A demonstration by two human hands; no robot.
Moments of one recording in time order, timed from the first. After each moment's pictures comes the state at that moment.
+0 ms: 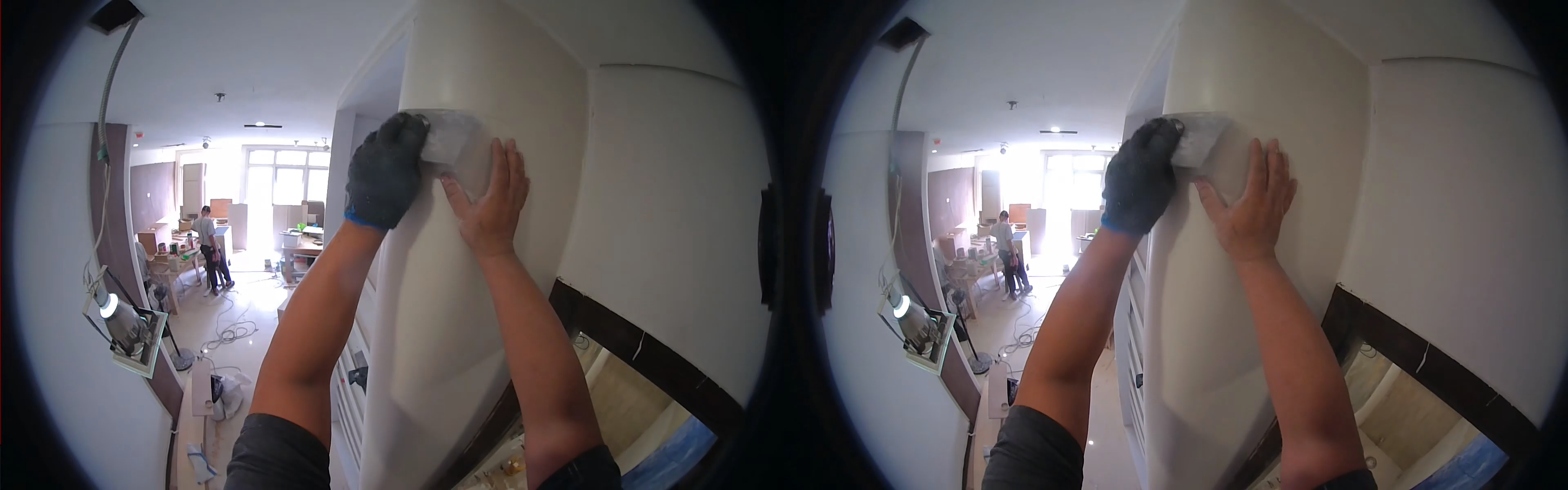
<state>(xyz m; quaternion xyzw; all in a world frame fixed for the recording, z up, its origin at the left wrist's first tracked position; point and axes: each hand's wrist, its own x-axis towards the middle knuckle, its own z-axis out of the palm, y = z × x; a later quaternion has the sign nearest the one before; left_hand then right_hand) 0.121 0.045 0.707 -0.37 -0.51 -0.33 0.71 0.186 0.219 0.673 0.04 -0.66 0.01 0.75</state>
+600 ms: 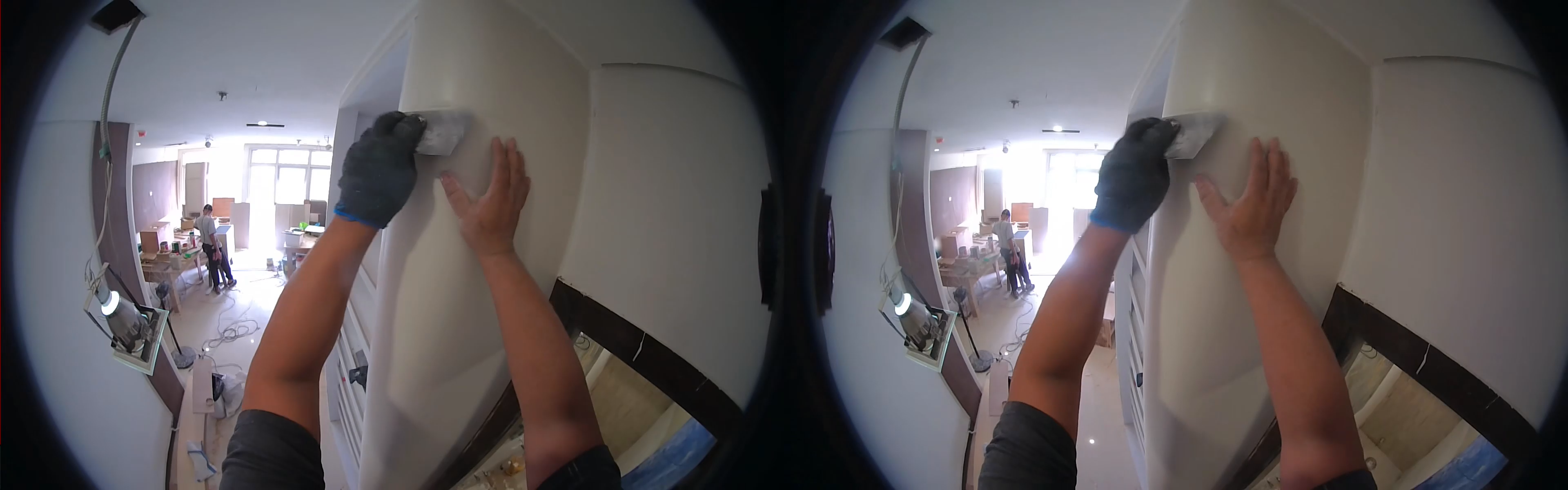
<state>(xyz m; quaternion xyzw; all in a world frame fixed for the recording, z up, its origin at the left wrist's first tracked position) 0.124 0.037 0.710 -0.37 -0.52 -0.35 0.68 0.186 0.220 0.674 0.05 -0.66 0.01 0.75</state>
